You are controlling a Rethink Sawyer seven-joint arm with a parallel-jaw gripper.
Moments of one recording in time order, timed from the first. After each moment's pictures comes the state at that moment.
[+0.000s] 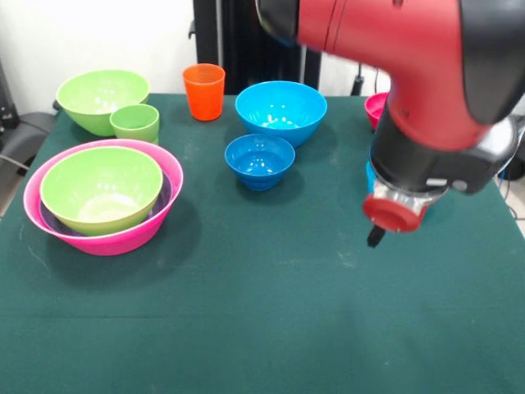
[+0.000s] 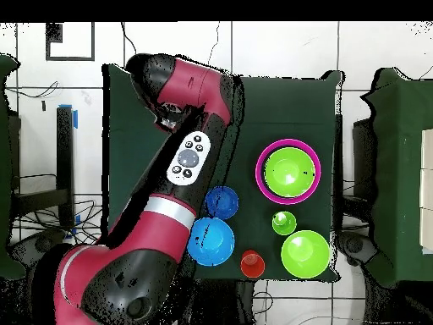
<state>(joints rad) 0.13 0.03 -0.71 0.73 0.70 1.28 3.42</state>
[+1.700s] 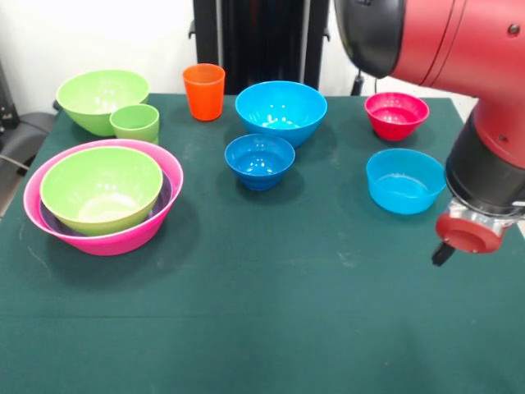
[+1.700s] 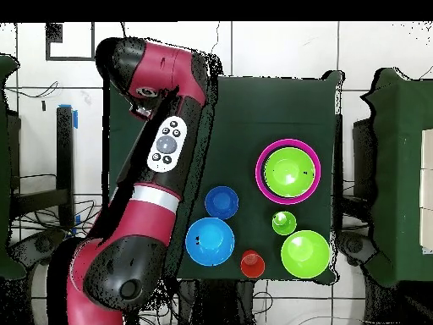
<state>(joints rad) 0.13 0.15 -0.84 0.49 0.85 1.41 3.54</state>
